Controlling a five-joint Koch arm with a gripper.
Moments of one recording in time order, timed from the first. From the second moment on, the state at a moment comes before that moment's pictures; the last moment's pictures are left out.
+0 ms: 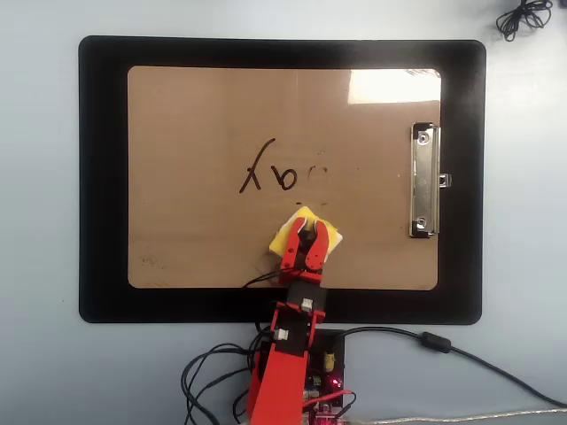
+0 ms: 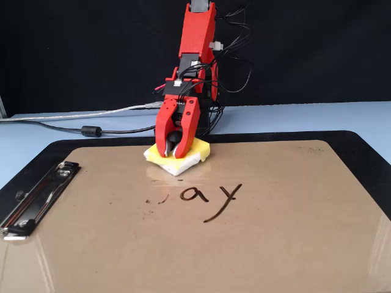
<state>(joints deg) 9.9 110.0 153.1 -6.7 -85.4</state>
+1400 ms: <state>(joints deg) 19.8 103.7 154.5 -19.8 -85.7</state>
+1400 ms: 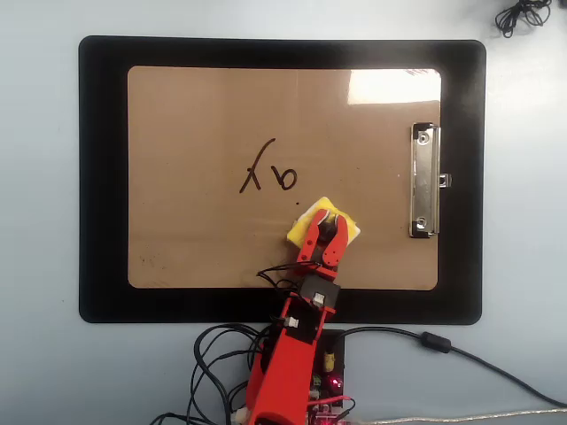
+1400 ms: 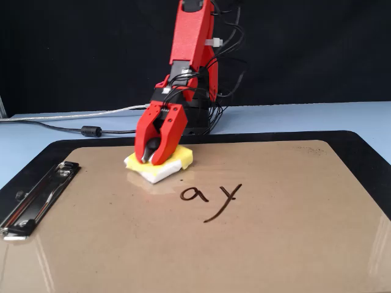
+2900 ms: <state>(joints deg) -1.6 103.8 156.0 -20.7 -87.4</state>
